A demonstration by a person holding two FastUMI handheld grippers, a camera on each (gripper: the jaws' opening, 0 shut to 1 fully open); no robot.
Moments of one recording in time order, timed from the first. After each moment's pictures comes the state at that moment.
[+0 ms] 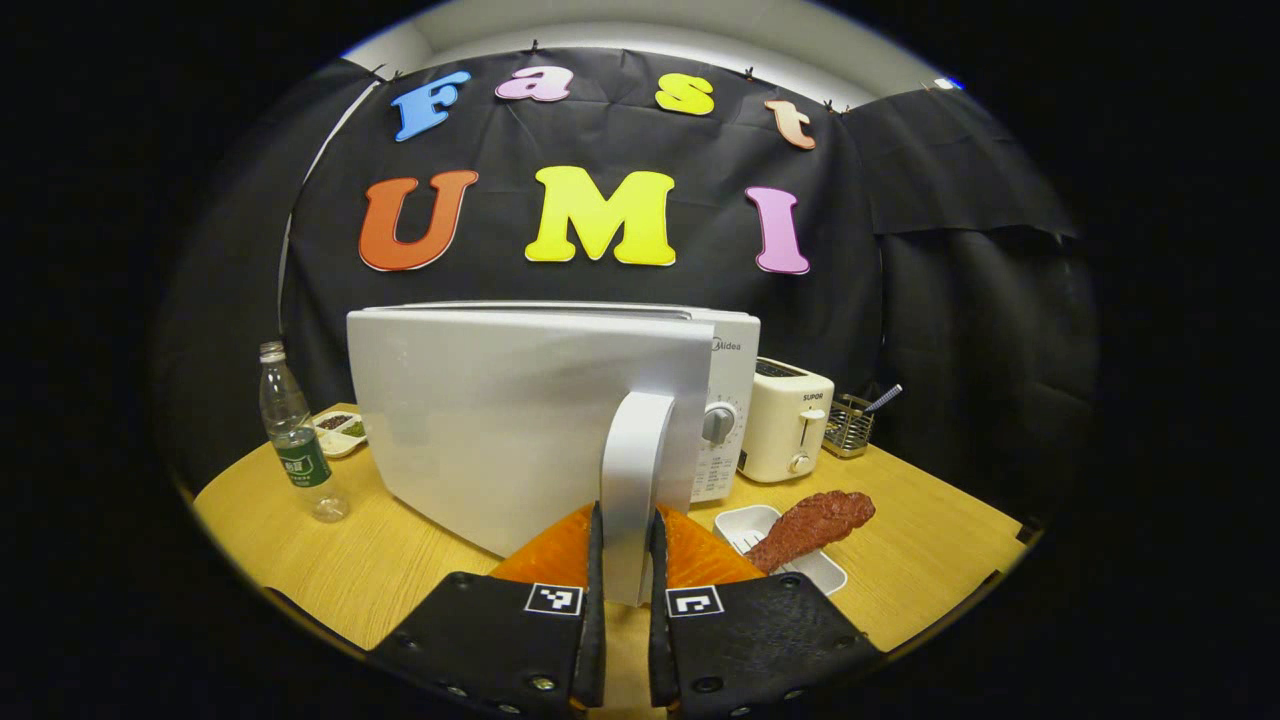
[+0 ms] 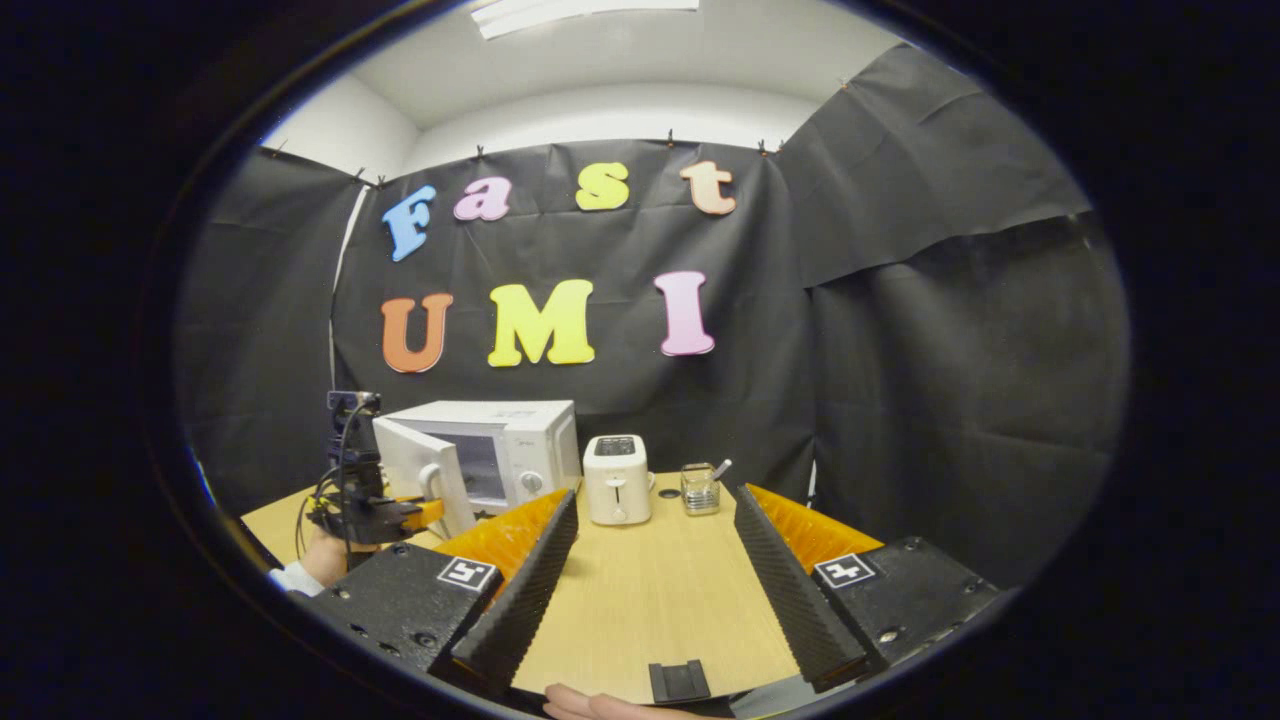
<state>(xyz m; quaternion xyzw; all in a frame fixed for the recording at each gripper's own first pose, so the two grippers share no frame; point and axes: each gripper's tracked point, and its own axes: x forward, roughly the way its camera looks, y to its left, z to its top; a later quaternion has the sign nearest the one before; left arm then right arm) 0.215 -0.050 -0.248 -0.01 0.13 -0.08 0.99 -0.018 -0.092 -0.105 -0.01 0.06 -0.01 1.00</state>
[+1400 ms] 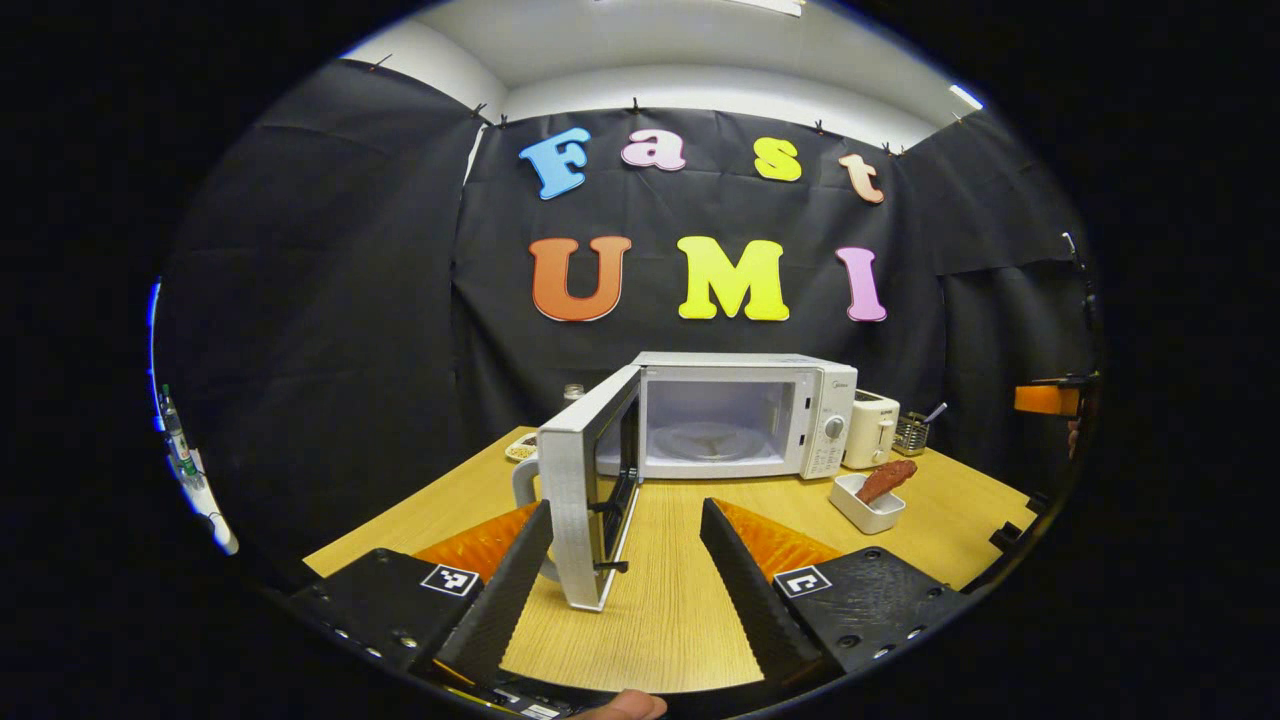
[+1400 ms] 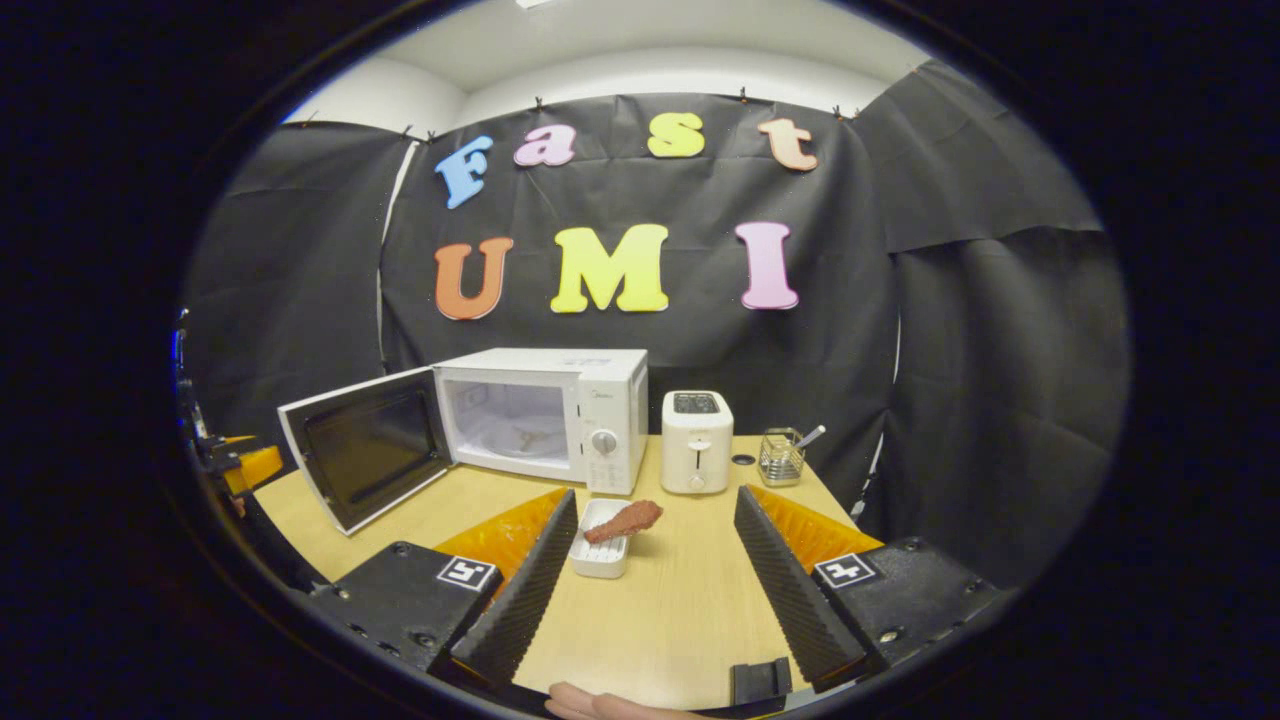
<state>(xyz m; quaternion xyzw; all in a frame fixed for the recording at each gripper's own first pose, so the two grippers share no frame) 0.027 0.141 -0.156 0.01 0.08 0.05 1.00 0.052 -0.005 -0.165 -0.04 0.15 0.07 0.99</state>
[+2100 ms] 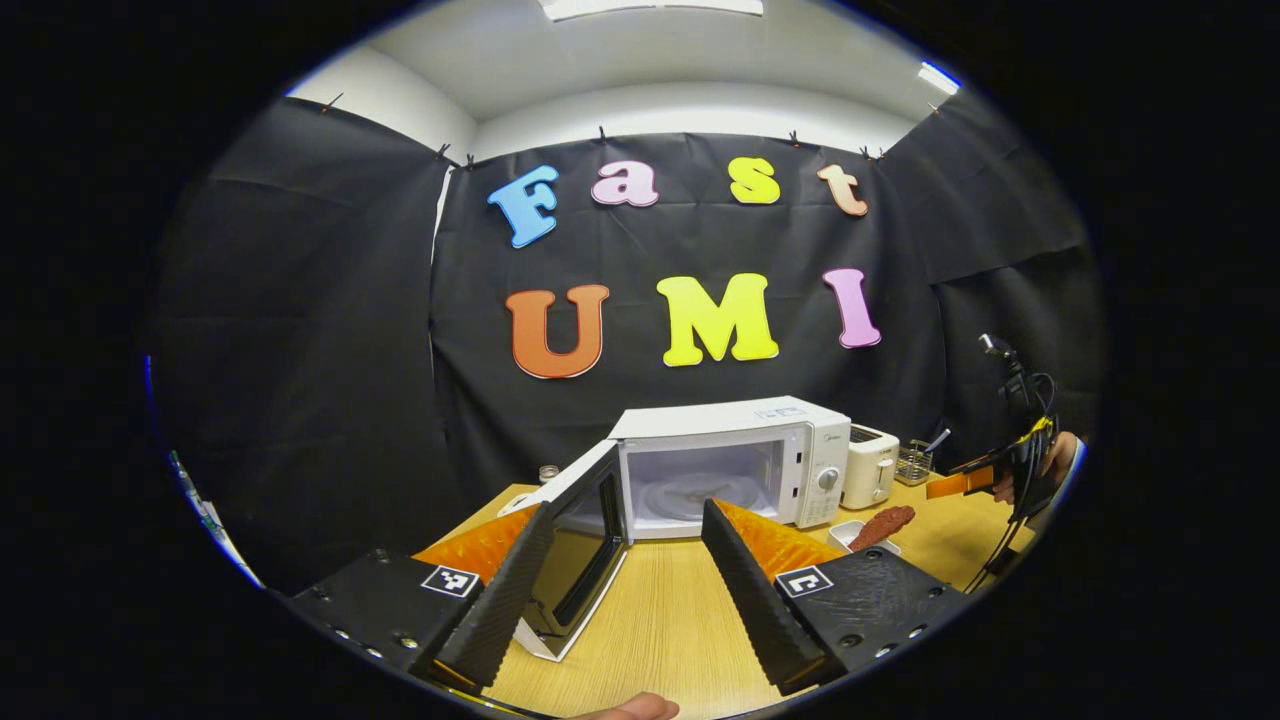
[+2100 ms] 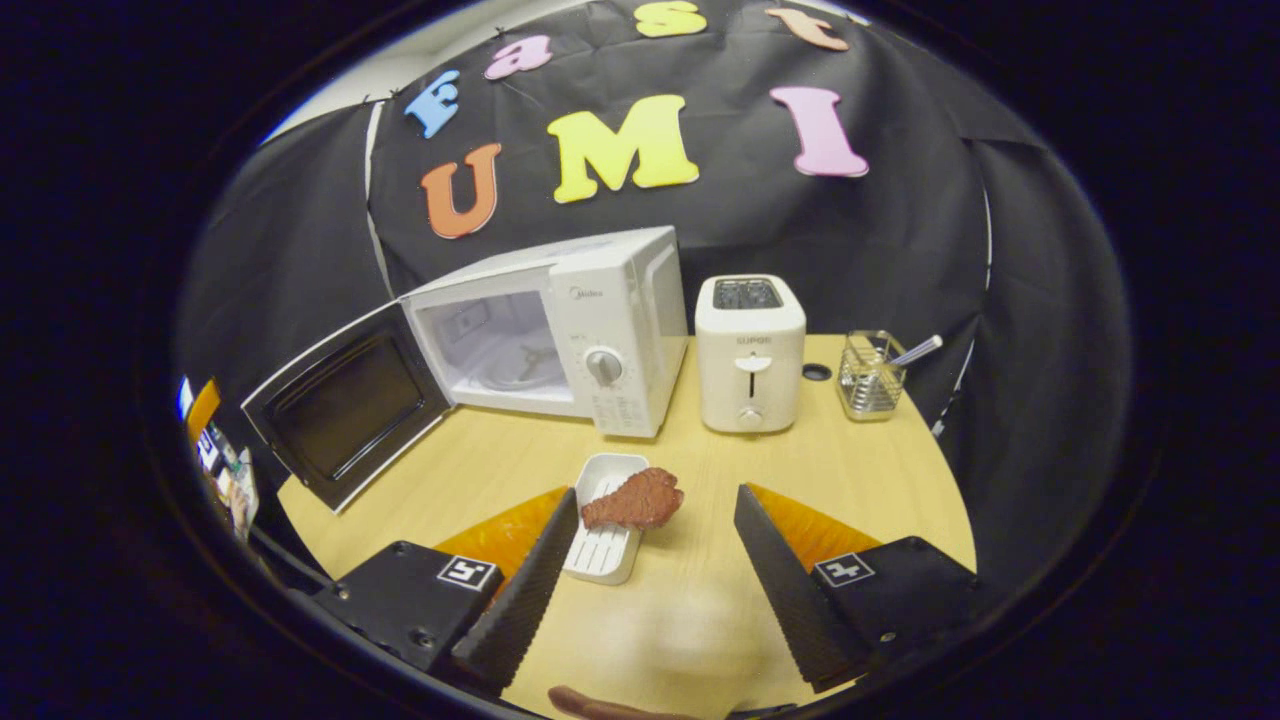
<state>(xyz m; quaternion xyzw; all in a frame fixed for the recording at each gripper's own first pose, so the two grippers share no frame) 0.081 0.108 -0.088 0.05 0.04 0.05 1.00 0.190 0.004 -0.271 0.03 0.35 0.17 0.92</state>
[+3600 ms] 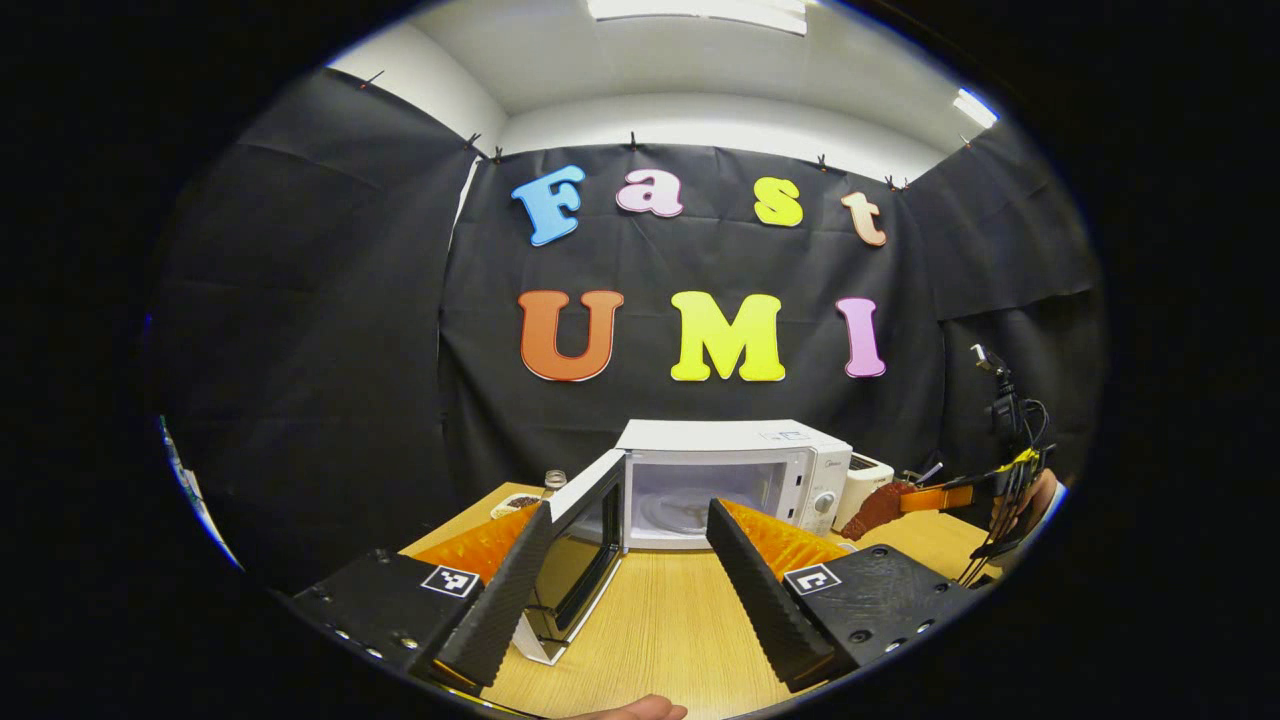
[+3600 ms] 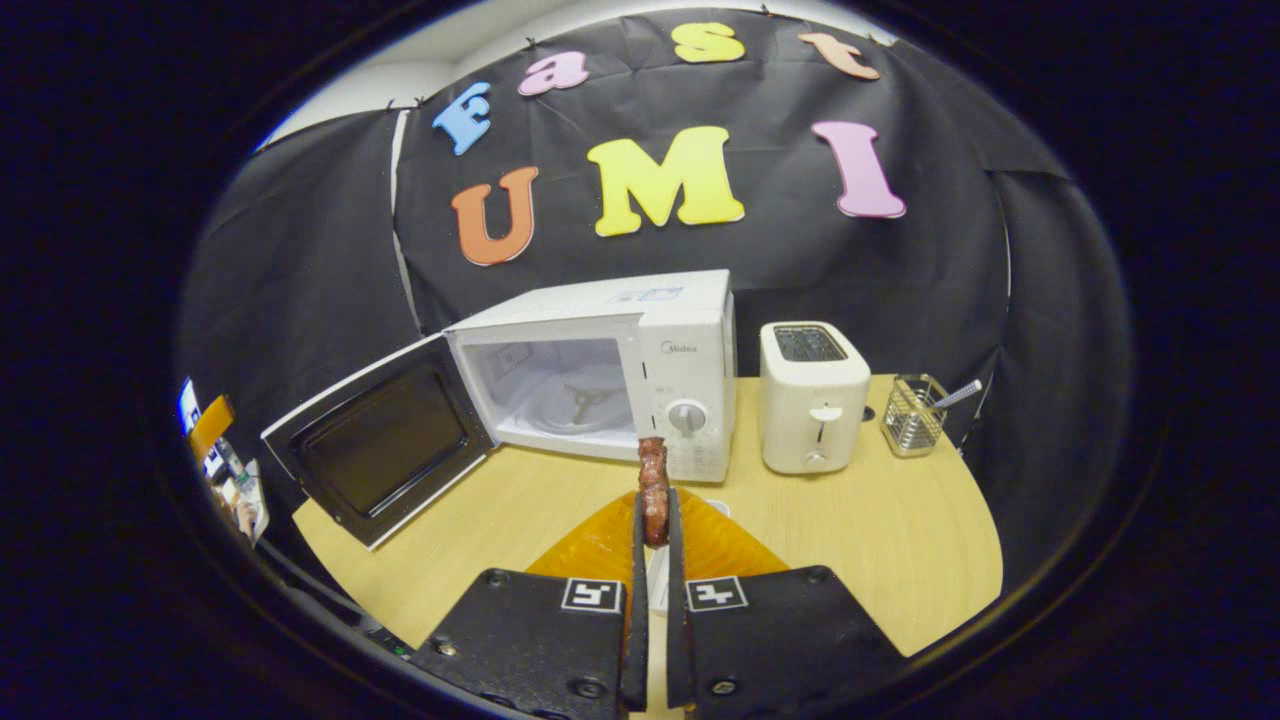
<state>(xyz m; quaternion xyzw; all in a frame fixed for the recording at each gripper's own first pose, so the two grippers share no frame) 0.070 0.138 -0.083 -0.01 0.02 0.05 1.00 0.182 0.109 -0.216 0.00 0.25 0.16 0.96</state>
